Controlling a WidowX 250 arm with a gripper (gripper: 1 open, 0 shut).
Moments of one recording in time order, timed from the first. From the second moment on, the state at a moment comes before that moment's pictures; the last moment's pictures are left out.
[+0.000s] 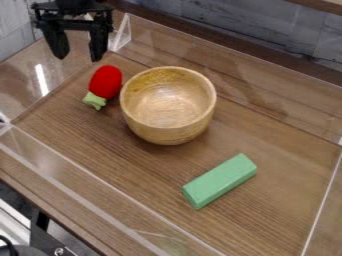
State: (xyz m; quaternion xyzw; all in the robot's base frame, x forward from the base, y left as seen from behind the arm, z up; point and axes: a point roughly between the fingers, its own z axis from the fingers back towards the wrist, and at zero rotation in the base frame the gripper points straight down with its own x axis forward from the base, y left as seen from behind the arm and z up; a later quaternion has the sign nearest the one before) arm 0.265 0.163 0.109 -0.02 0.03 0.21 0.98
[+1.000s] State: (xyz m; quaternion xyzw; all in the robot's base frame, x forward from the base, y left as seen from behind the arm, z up) arm 0.281 0.179 0.066 -0.01 0.03 0.25 0.97
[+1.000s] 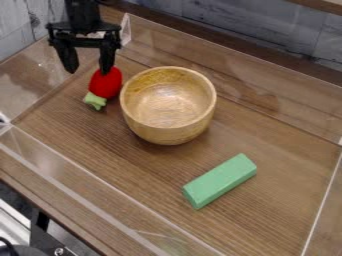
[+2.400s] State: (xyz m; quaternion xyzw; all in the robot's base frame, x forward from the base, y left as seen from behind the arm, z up) arm 0.310 0.177 0.028 -0.01 0.00 0.19 0.98
